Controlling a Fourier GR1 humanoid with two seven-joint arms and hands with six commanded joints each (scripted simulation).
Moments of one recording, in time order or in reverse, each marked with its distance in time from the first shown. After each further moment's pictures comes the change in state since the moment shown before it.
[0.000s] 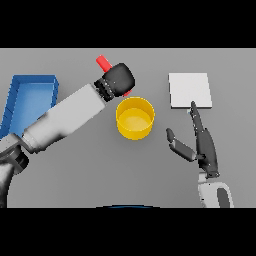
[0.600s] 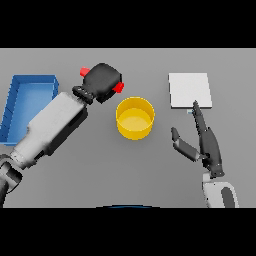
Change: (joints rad) left arm 0.233 0.029 0.314 -0.133 0.192 0.201 0.051; right arm -0.003 -0.031 -0.015 -0.011 -0.033 0.037 0.017
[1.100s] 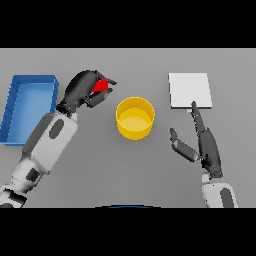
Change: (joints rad) left arm 0.277 -0.077 0.331 -0.207 0.342 0.117 0.051; right arm 0.007 -0.001 0.016 -0.014 0.023 -0.004 0.006
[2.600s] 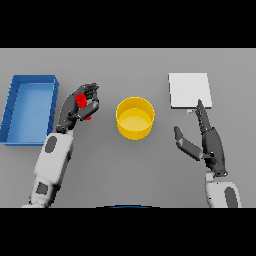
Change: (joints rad) left arm 0.175 -0.226 0.387 0.161 0.348 0.003 -0.156; right arm -0.007 -0.002 -0.040 0.008 -0.069 0.010 -0.008
